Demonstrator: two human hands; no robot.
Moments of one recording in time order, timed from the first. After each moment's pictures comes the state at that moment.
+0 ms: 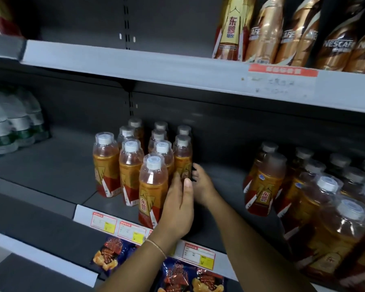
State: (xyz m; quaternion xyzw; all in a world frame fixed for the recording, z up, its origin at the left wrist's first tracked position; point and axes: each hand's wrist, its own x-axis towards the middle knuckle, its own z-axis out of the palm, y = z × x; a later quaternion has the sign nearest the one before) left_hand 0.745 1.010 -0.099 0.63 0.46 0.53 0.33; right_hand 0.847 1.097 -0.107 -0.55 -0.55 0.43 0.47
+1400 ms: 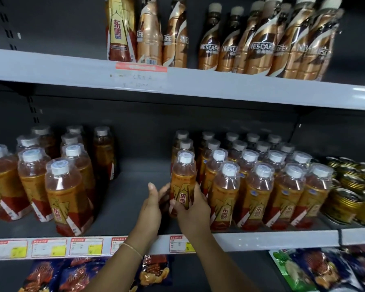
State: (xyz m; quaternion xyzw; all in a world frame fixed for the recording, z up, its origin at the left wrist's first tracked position) left_hand 0.850 0.982 -0.129 0.52 0.32 0.44 0.66; right_hand 0.961 0.934 -0.130 -0.72 -0.45 0.14 0.51
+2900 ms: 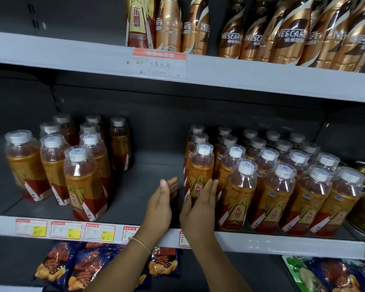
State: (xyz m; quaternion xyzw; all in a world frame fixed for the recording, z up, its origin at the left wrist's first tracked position) left_hand 0.846 0.978 -0.138 0.58 0.31 0.50 0.56; right_hand 0.937 0.932 -0.138 -0.76 -0.46 0.04 0.46
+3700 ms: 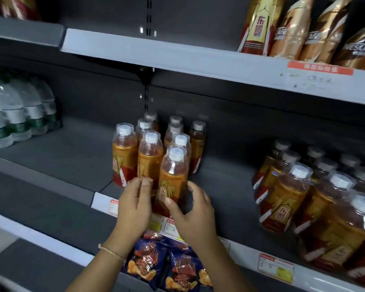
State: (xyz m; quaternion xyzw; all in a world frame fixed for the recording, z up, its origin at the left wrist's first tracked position) left_hand 0.626 0.991 -0.121 0.57 0.50 0.62 0.20; right_hand 0.780 0.975 -0.128 -0.59 -0.66 0.16 0.44
